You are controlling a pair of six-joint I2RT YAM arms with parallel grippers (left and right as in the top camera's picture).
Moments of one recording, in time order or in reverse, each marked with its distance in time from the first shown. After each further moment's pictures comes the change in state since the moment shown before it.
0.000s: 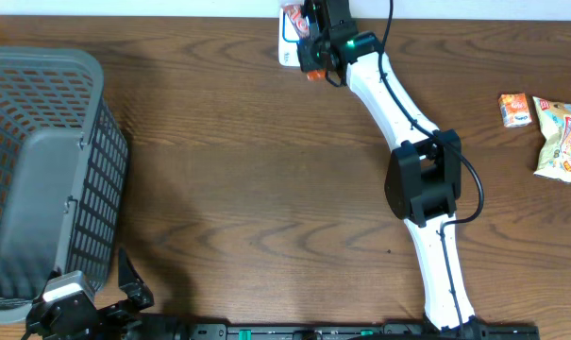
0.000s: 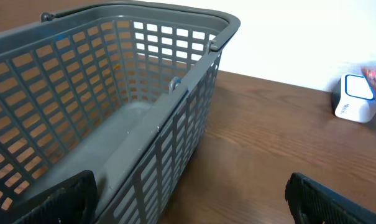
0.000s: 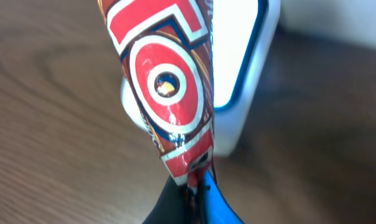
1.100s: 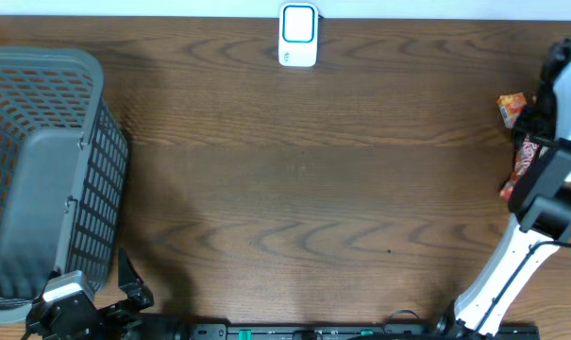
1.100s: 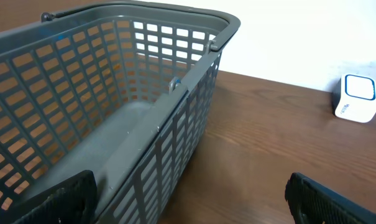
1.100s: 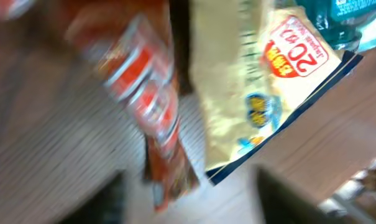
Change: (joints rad) left arm 0.000 0.000 0.000 0.000 0.000 0.000; right arm -0.781 -0.160 -0.205 -0.714 0.397 0.115
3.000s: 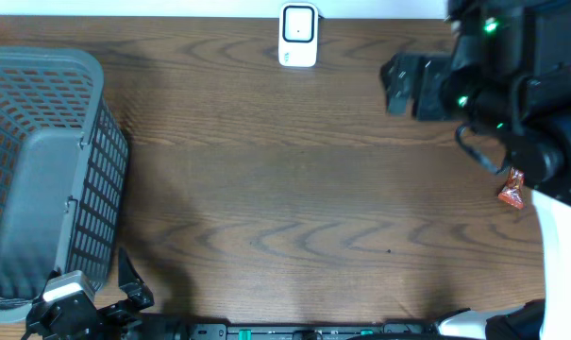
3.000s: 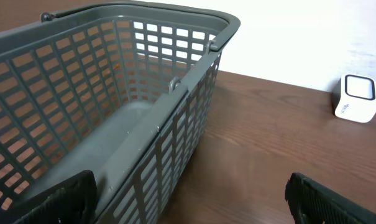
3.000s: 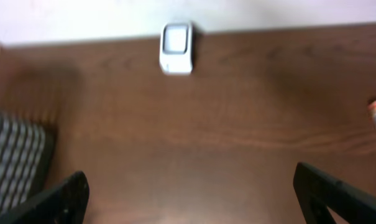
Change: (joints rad) left arm 0.000 0.000 0.000 0.000 0.000 0.000; right arm 0.793 -0.785 0.154 -0.045 -0.347 0.098
